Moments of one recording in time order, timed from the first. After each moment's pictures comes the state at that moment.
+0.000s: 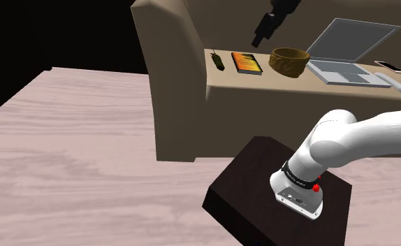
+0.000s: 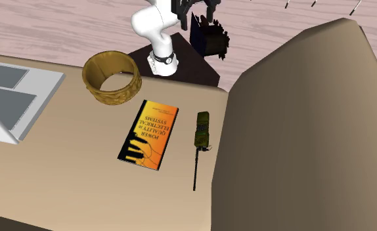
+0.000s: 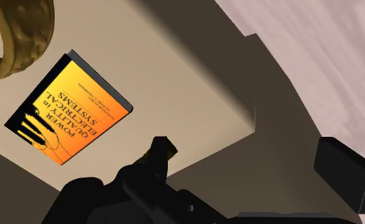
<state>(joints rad) -0.01 -0.82 0.02 -2.26 -0.11 1.71 -0.04</state>
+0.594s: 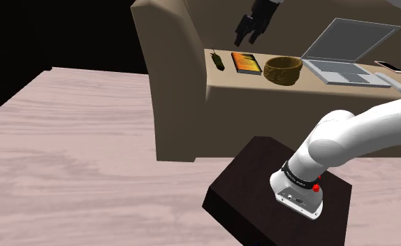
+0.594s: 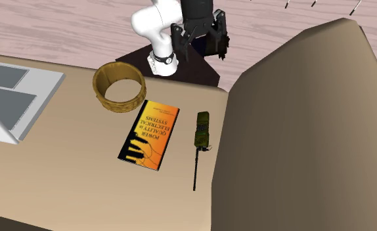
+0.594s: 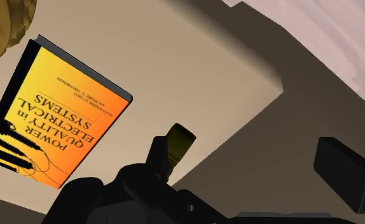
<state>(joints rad) -0.05 -0.61 -0.08 -2.21 -0.04 1.88 0.04</state>
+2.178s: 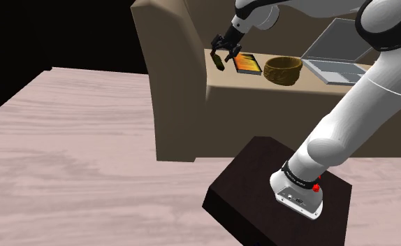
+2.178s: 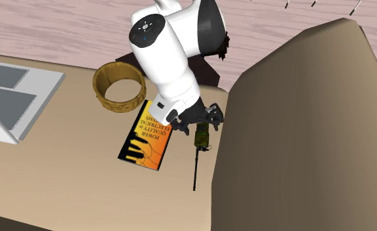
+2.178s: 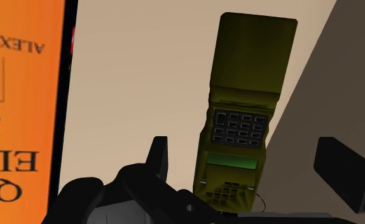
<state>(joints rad) -0.08 -0.04 -0.28 -2.04 0.35 2.21 0.04</state>
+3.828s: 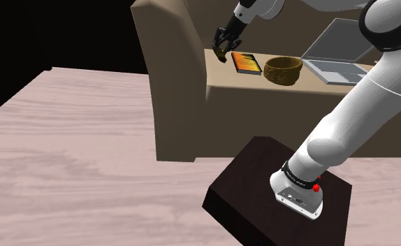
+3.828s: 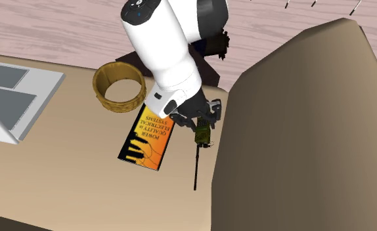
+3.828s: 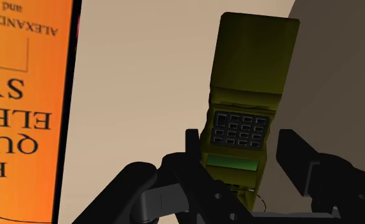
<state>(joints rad) -0.08 -0.06 -0.28 -1.96 0.32 2.13 0.08</state>
